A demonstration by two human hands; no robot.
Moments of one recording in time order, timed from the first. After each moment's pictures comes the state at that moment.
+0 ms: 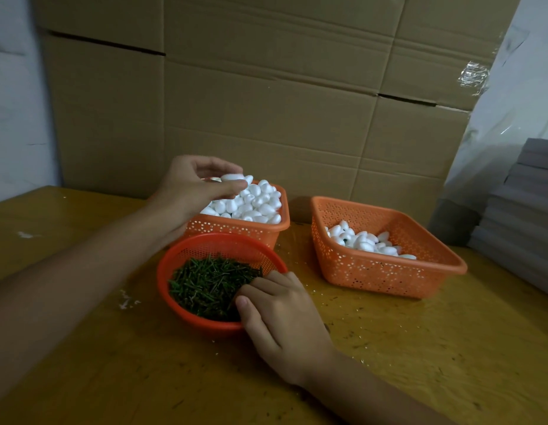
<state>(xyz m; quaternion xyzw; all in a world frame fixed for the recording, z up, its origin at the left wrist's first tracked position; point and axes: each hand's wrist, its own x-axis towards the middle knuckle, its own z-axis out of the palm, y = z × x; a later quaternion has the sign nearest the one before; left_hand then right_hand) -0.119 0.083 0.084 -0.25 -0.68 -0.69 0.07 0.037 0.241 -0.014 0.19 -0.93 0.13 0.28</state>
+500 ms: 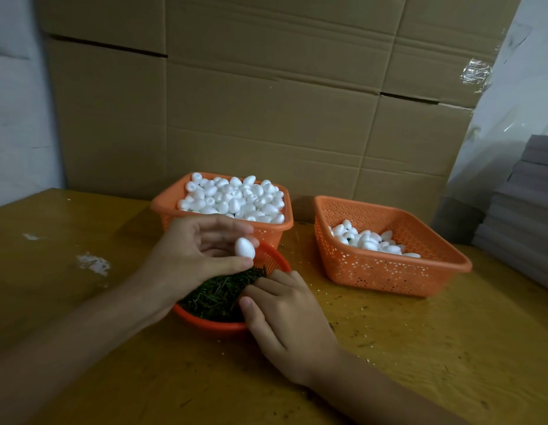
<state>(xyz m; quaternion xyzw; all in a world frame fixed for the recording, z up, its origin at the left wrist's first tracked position) -0.046 0.061 0.037 -0.34 -0.64 -0.69 -0.04 0.039 0.239 -0.010 0.20 -0.93 0.13 0.29</state>
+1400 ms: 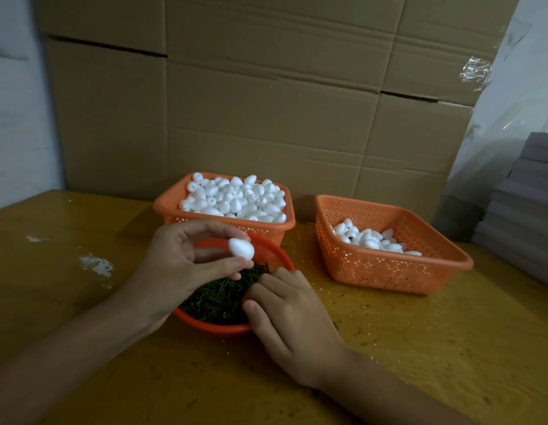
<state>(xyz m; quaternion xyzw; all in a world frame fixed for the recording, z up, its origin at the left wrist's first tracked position) -0.034 0.049 0.031 -0.35 -0.60 -0.72 -0.01 0.043 0.240 -0.010 0.21 -0.93 0.12 0.28</state>
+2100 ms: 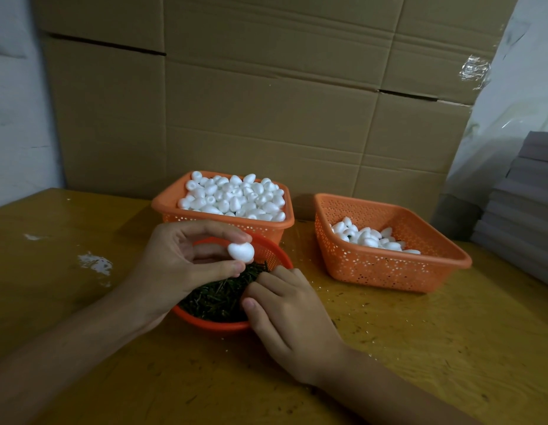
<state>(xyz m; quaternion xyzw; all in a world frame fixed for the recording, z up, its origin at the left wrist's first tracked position) -0.034 0.049 0.031 -0.37 -0.60 -0.71 -0.01 0.045 0.239 -0.007 0.21 -0.93 0.12 0.28</state>
